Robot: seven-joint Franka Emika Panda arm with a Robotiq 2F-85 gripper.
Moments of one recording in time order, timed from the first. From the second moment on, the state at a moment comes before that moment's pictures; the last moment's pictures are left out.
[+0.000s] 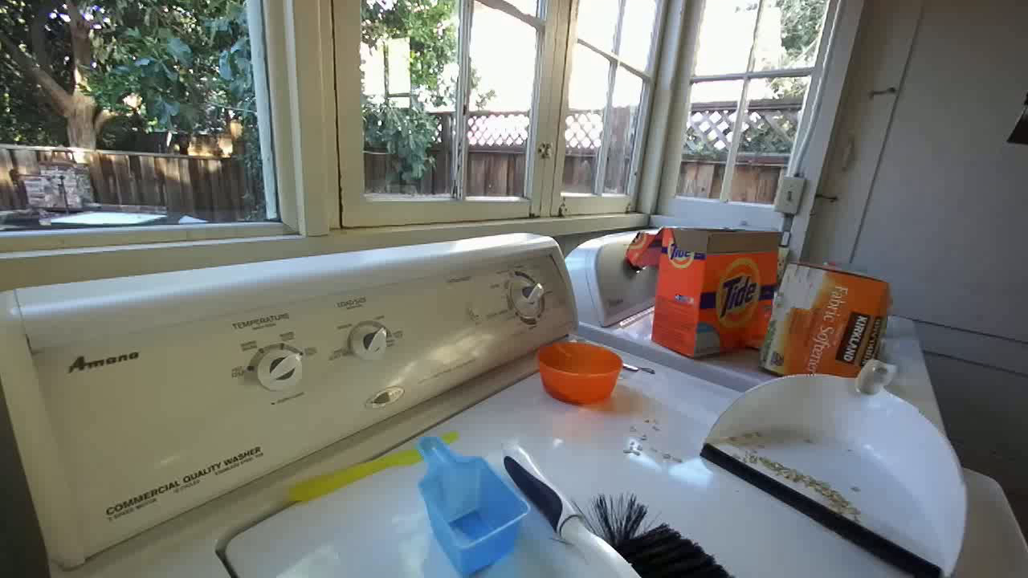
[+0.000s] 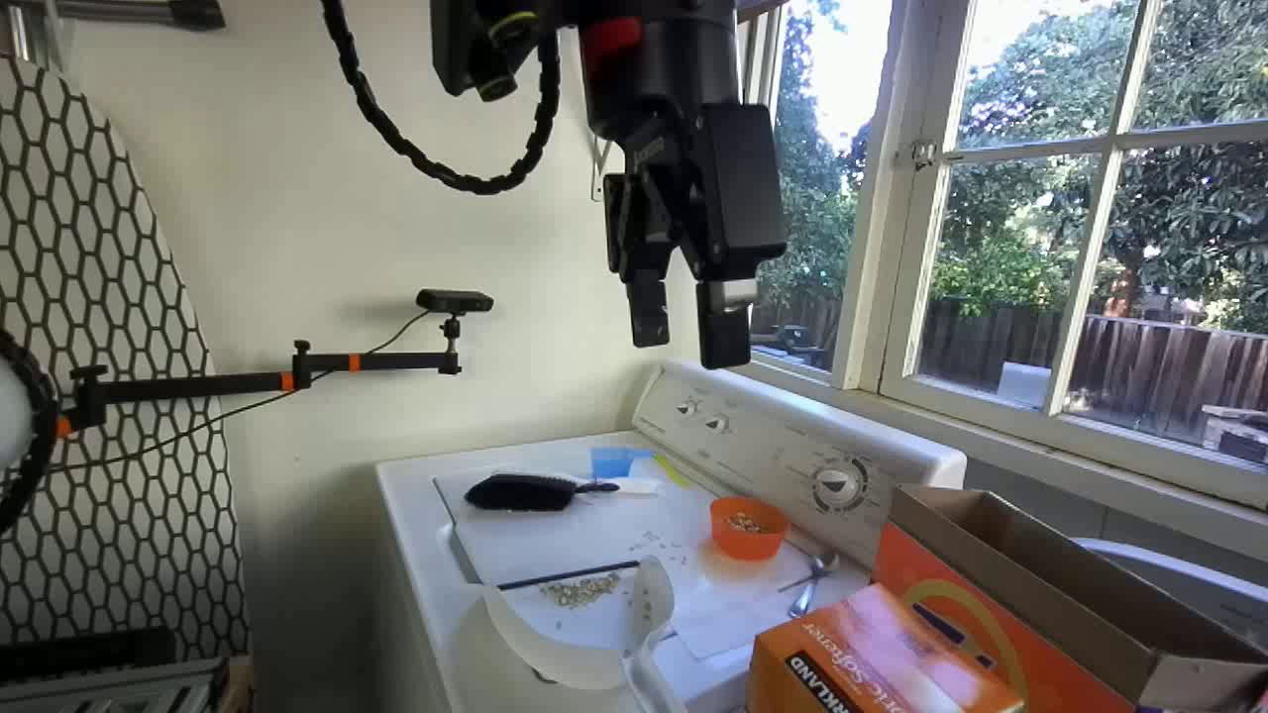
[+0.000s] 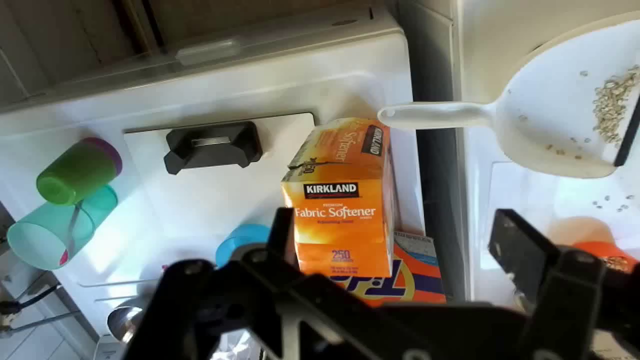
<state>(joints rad) -0.07 -0.57 -0.10 -2.29 -0.14 1.91 -0.17</state>
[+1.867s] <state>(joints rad) 0.07 -0.44 -0.07 -2.30 -0.03 2.25 -0.23</state>
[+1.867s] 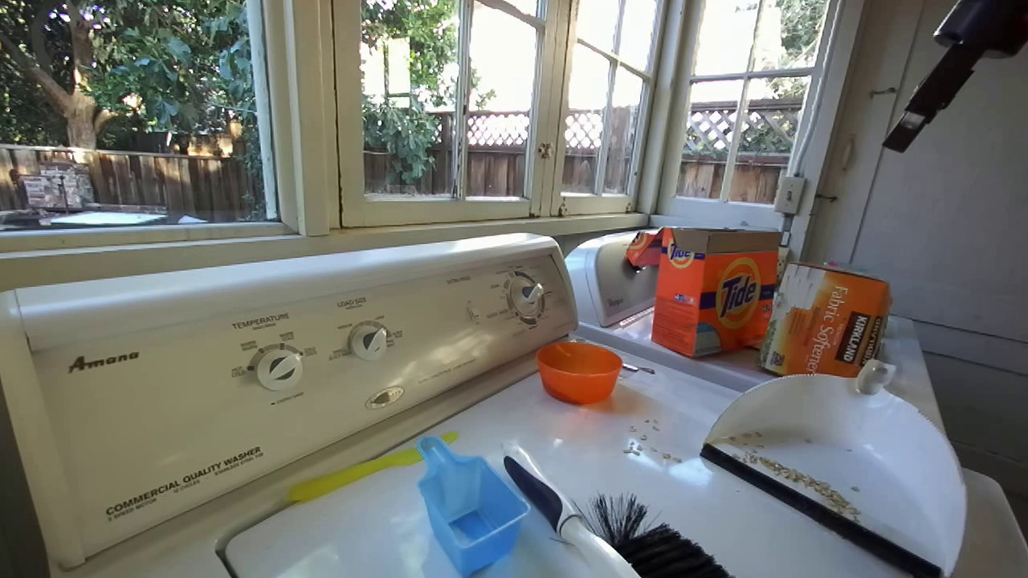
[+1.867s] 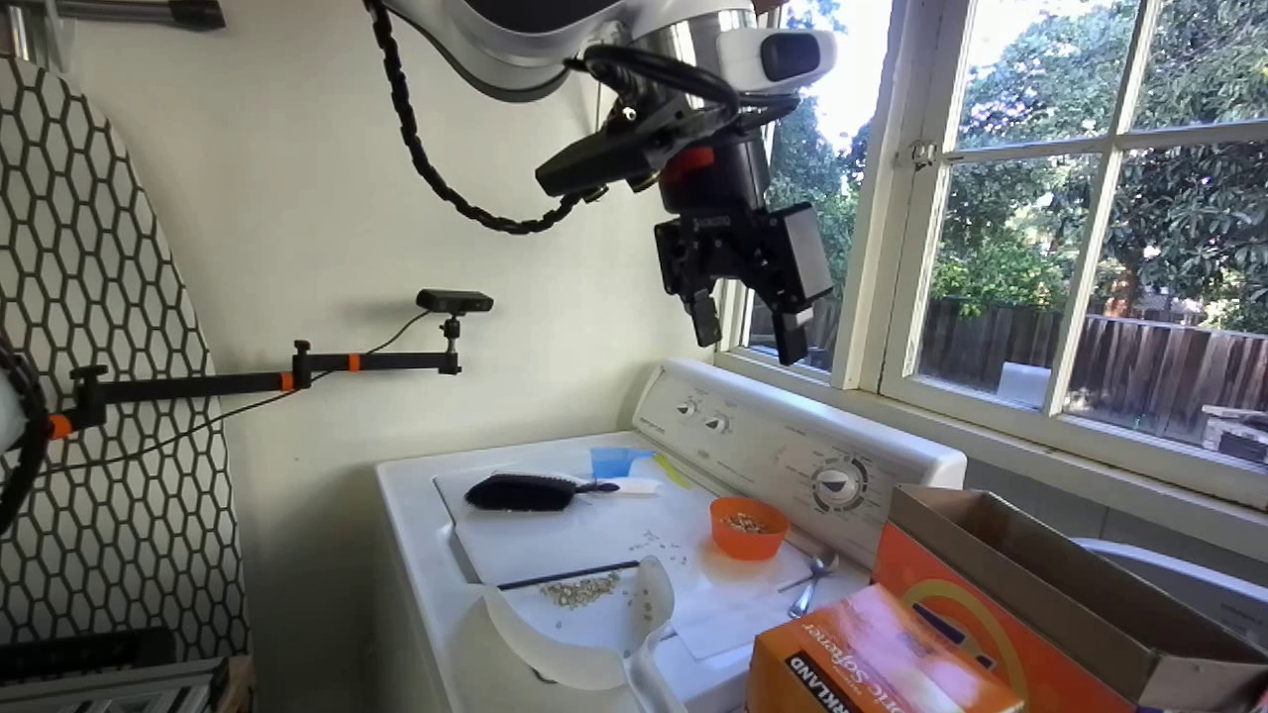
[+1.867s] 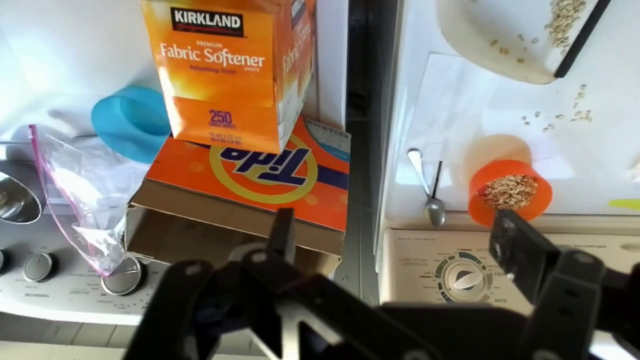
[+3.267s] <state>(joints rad) 0.14 -0.11 0.01 -2.20 0.27 2.51 -0.25</state>
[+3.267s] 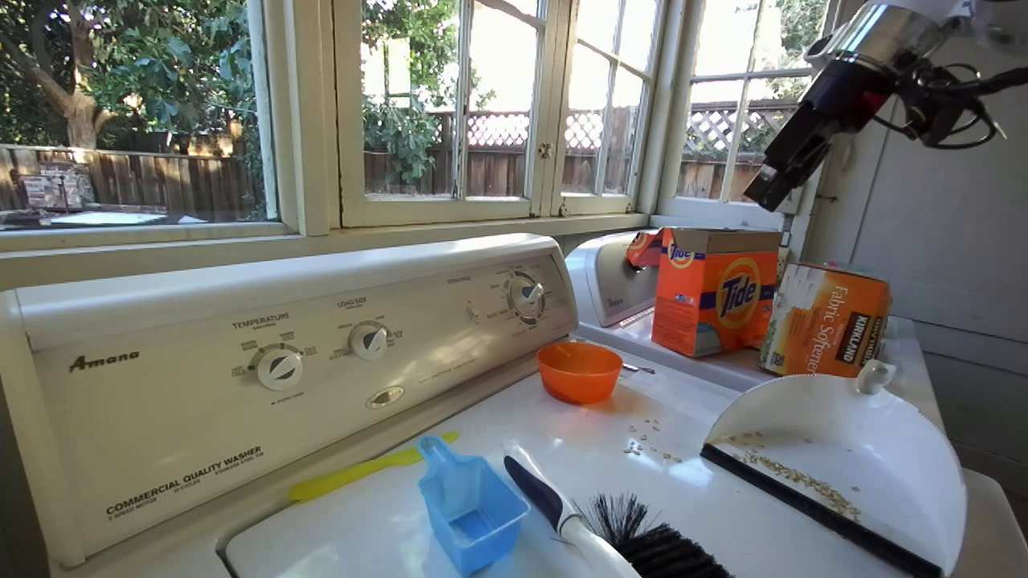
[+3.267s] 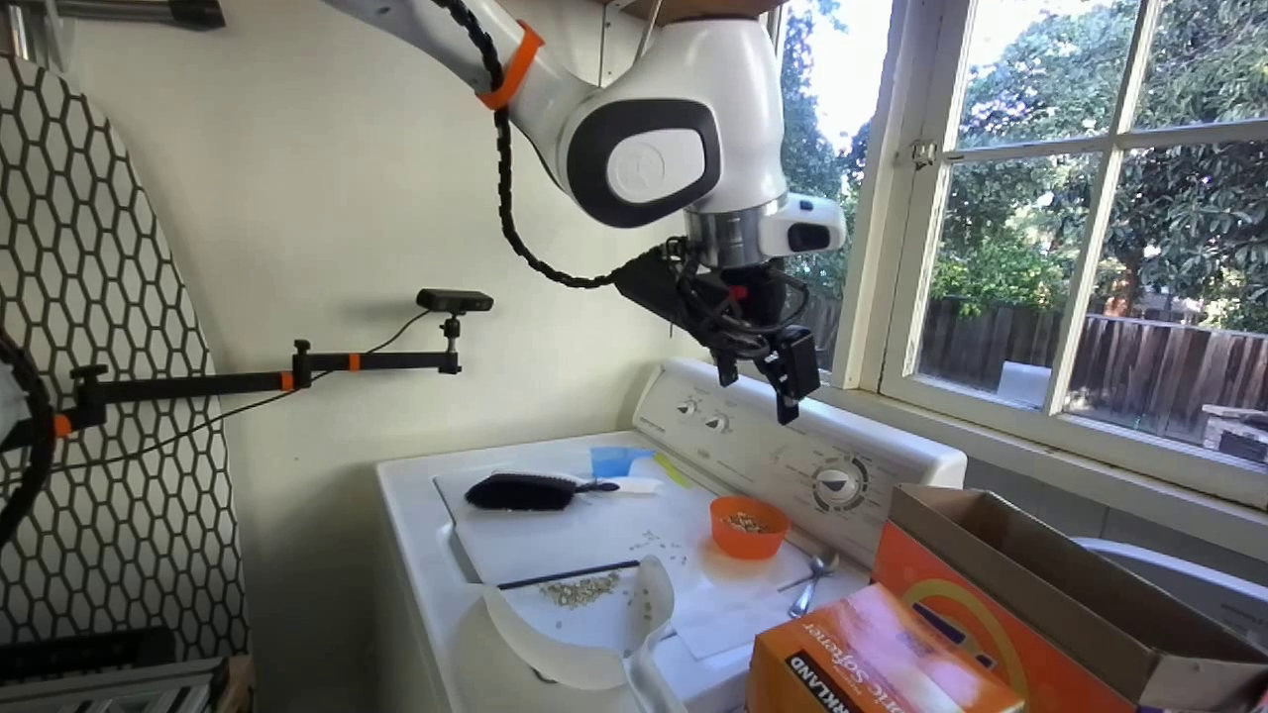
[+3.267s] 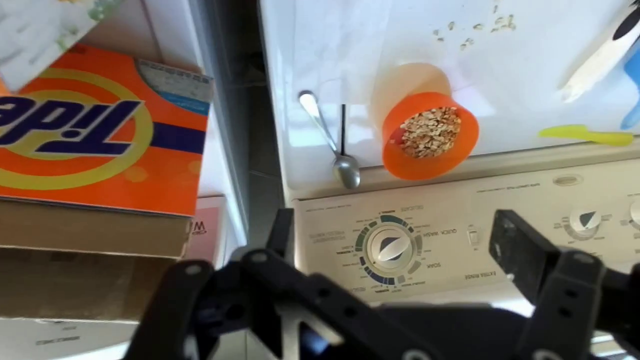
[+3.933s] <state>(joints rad) 0.14 0.09 0.08 -2.15 0.39 2.56 -0.38</state>
